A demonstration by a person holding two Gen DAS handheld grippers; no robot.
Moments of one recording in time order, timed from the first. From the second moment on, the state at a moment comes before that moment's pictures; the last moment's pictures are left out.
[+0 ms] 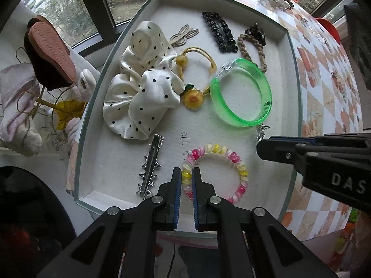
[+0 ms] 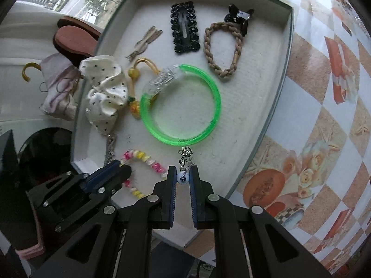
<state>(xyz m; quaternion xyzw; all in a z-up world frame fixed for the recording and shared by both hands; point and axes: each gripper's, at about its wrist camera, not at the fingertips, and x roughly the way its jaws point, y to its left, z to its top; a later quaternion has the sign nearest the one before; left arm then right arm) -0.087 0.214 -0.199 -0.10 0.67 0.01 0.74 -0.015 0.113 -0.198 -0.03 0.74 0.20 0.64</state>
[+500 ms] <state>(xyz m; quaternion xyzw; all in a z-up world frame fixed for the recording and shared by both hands) -0.085 0.210 -0.201 -0.08 0.67 0.01 0.74 -0.010 0.114 -0.214 -0.04 0.74 0.19 0.64</state>
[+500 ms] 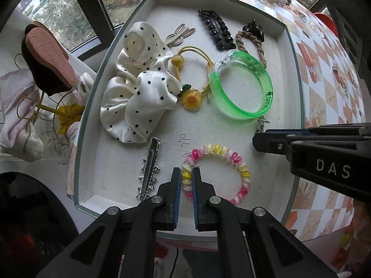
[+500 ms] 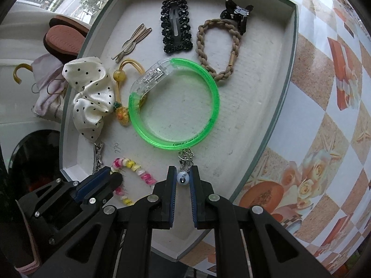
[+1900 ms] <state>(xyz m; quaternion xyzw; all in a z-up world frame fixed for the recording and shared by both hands) -0.078 0.184 -0.194 -0.03 0.68 0.03 0.74 -0.022 0.057 -0.148 0.00 0.71 0.15 0.69</state>
